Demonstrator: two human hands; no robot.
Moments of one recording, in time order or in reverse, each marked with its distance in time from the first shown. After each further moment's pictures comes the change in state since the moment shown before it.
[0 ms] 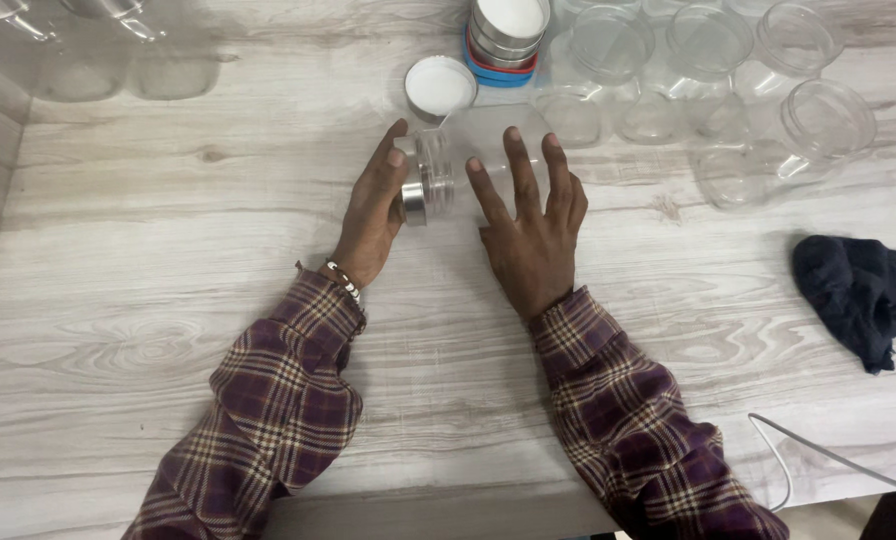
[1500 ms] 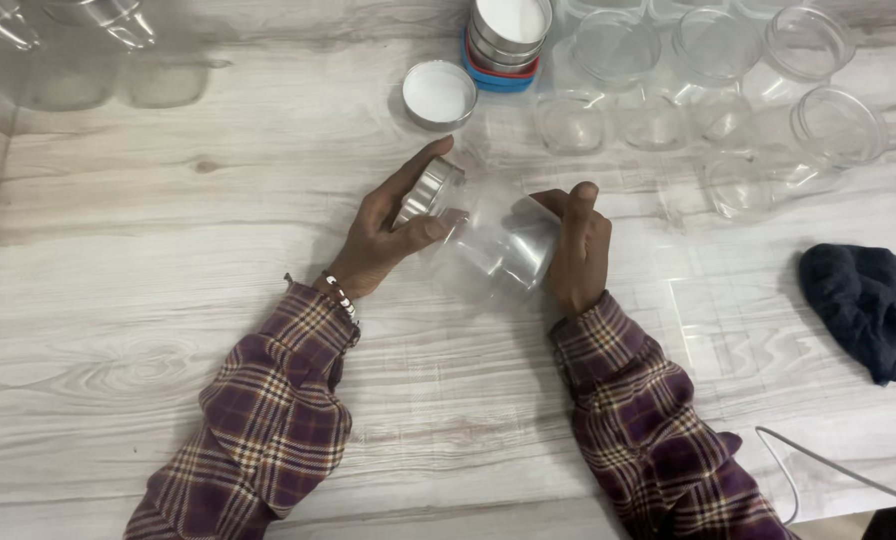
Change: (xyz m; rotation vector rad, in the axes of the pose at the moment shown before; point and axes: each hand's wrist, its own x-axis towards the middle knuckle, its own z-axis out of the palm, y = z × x) left_hand -0.009 0.019 0.006 0.052 -0.253 0.121; right_hand 0.006 0.025 -0.023 1.009 -0.084 0.725
